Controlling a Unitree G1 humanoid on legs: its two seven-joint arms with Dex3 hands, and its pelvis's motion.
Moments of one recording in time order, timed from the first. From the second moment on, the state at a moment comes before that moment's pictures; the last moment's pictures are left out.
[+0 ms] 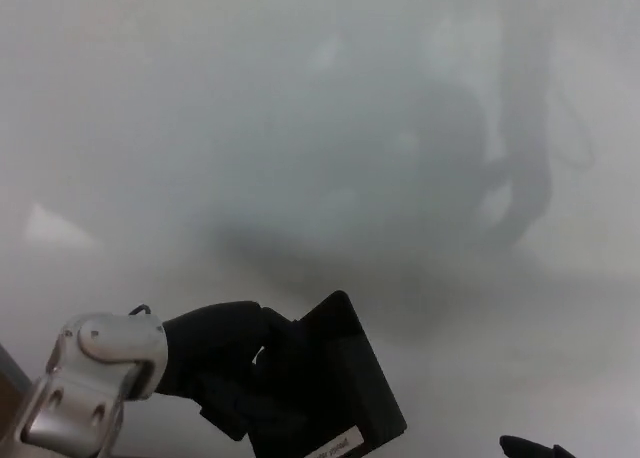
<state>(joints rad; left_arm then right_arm) -0.27 0.33 -0.16 0.15 0.02 0.40 -1.04 0.09 -0.08 -0.07 1.01 -0.10 -0.82 -0.08</state>
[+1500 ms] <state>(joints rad) 0.14 0.17 0.47 0.02 -0.65 0.73 -1.12 0.11 -0.04 -0.06 0.97 -0.08 -0.82 0.01</state>
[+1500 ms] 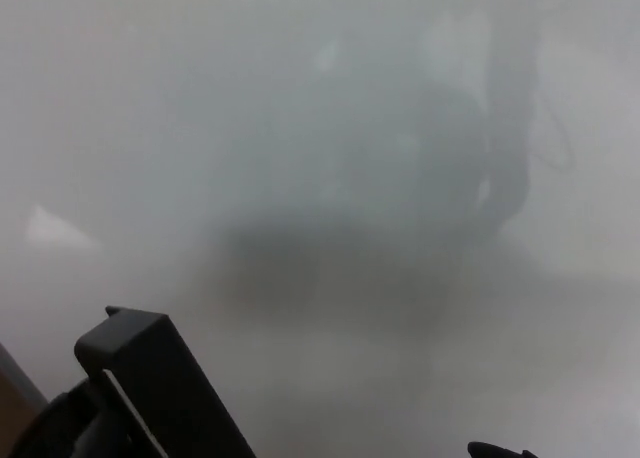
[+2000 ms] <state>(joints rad) 0.22 0.13 0.57 -0.06 -0.87 0.80 -1.12 0.12 -0.04 -0.06 0.97 -0.07 -0.82 0.02</state>
